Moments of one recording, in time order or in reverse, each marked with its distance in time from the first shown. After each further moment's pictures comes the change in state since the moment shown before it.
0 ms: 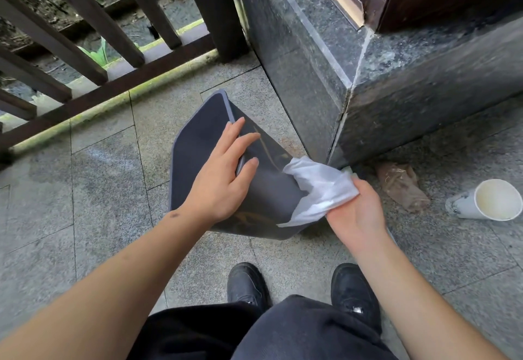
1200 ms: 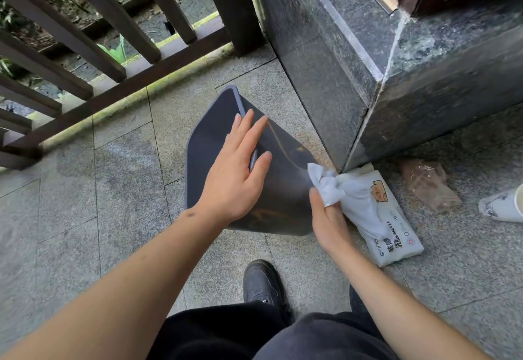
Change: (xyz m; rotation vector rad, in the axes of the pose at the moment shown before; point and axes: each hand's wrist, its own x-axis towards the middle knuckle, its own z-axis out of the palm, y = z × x) left_hand 0.002 0.002 0.000 0.039 0.048 -0.044; right_hand 0.024 0.081 -0.013 -1.113 -0.092 -0.340
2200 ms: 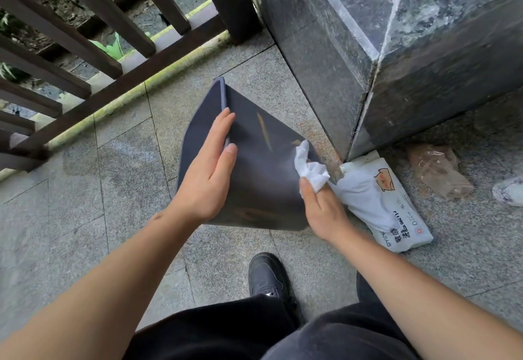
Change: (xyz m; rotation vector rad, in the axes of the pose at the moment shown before) left_hand -0.009 -0.026 -0.016 -0.113 -0.022 -0.074; right_hand 0.021 0.003 0.004 -0.164 -0.079 -0.257
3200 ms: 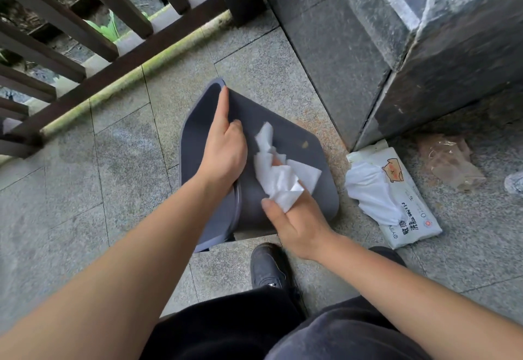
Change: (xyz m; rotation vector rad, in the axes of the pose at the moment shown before) left_hand 0.038 0.002 0.030 -0.359 0.214 -0.429; right_hand -0.024 -0.038 0.037 -0.024 -0.146 -0.306
